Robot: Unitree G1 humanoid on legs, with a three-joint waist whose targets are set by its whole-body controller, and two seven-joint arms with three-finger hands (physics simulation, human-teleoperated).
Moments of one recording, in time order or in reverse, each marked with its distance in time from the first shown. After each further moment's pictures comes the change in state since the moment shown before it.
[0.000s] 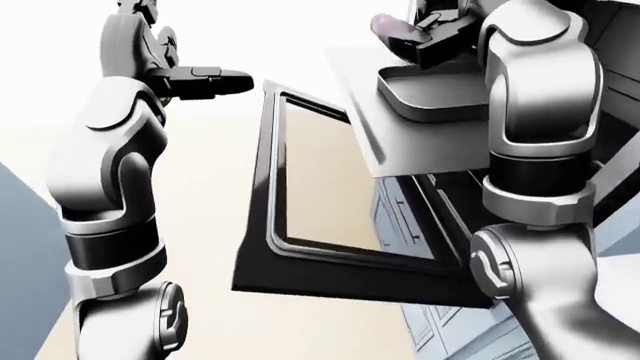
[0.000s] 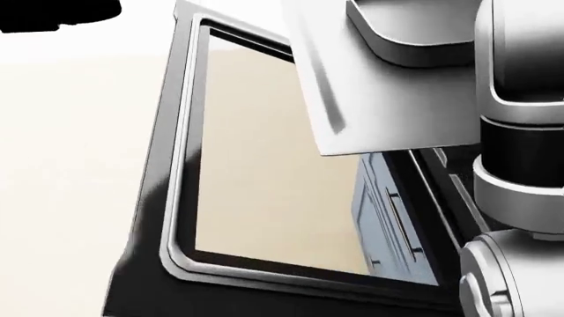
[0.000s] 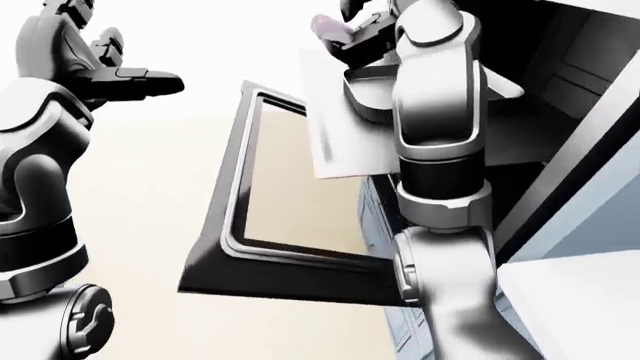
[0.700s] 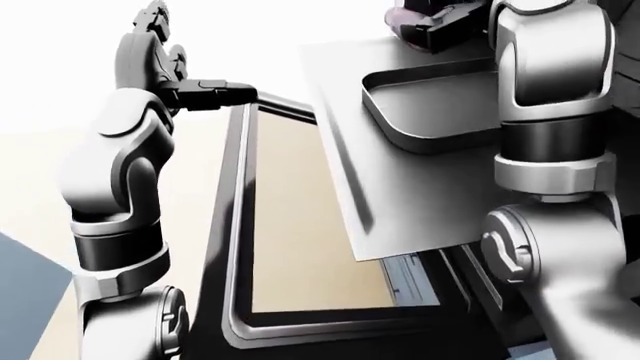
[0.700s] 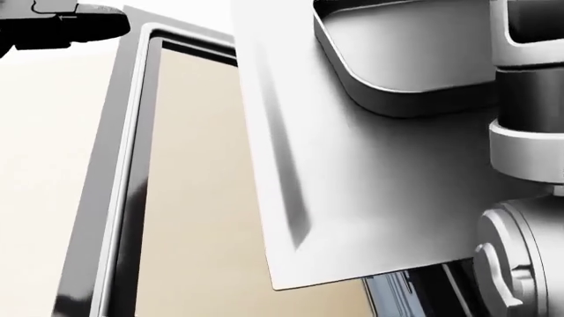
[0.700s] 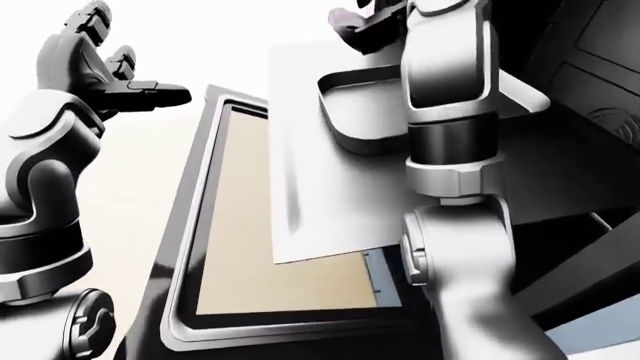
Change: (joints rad) left arm 0.024 -0.008 -0.009 0.029 -0.010 0.007 -0.003; right arm -0.117 -0.046 -0.005 0.233 -0.015 -0.030 -0.016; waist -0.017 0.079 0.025
